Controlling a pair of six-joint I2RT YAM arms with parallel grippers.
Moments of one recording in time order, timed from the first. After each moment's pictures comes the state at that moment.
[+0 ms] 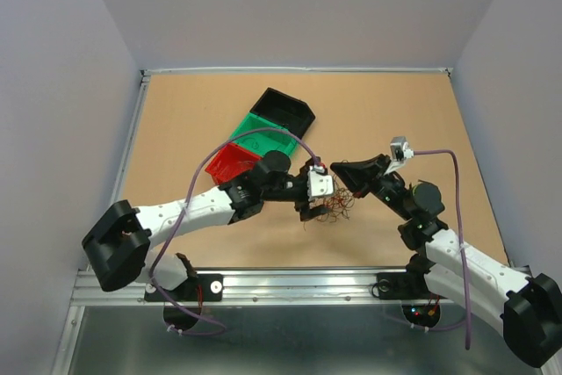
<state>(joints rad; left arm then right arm) -0.95 1.31 0.79 0.20 0.46 0.39 0.54 0.81 0.26 0.86 -0.32 0.56</state>
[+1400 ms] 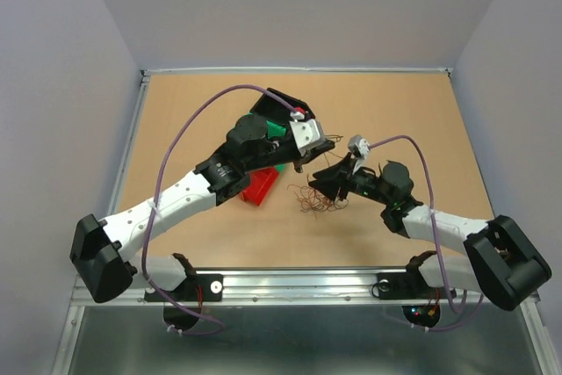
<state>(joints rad) -0.88 1.27 1.05 0.16 0.43 0.23 0.54 1.18 0.32 0.91 -0.60 0.35</state>
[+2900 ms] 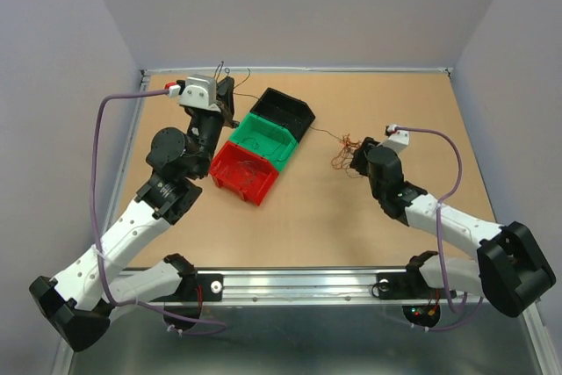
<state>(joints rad) -0.69 0.93 1.01 0.29 -0.38 0.07 0.54 1.18 0.53 0.26 0.56 0.54</state>
